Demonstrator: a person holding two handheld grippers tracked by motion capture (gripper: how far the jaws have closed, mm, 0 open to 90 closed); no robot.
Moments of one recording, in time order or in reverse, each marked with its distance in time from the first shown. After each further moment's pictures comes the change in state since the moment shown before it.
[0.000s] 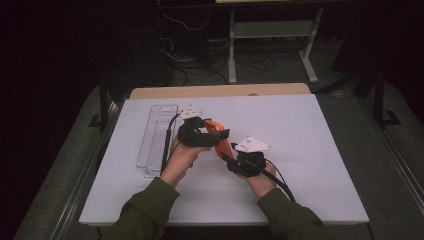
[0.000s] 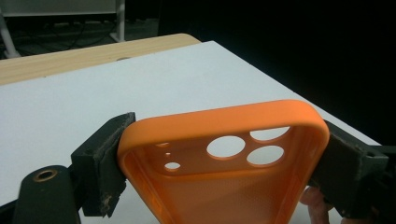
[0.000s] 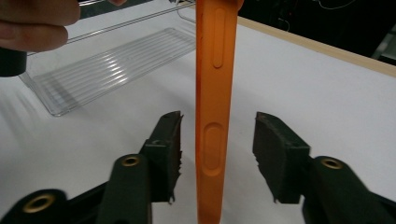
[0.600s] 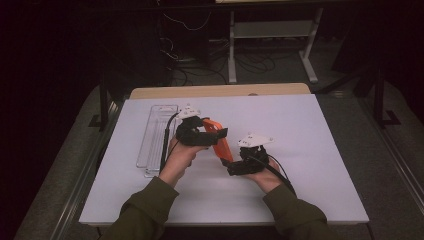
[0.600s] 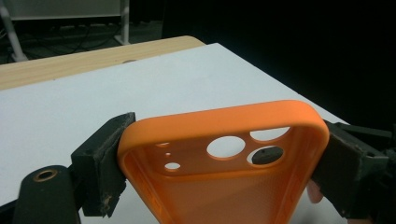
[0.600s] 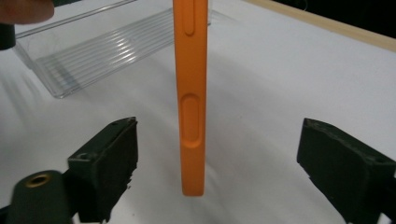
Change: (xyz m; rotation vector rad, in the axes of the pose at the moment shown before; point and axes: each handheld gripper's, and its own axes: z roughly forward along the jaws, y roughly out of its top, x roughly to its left) left arm 0.002 0.001 -0.003 -0.011 0.012 -0.004; right arm -0.016 0.002 0.003 0.090 0.064 0.007
